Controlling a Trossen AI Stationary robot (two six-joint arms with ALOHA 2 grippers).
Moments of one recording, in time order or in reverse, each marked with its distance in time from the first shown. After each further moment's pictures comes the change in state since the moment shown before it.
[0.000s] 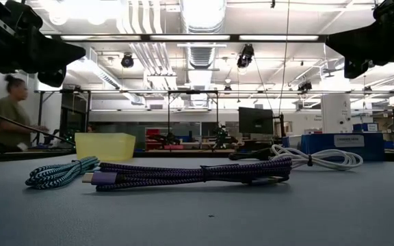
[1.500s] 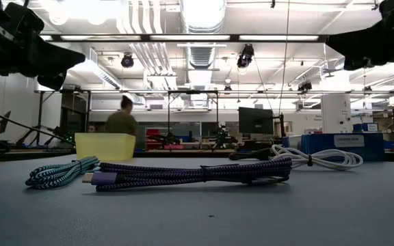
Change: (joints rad) left arm 0.000 -0.004 0.013 -0.068 0.011 0.004; right arm 0.000 0.000 0.000 -0.001 0.001 -0.242
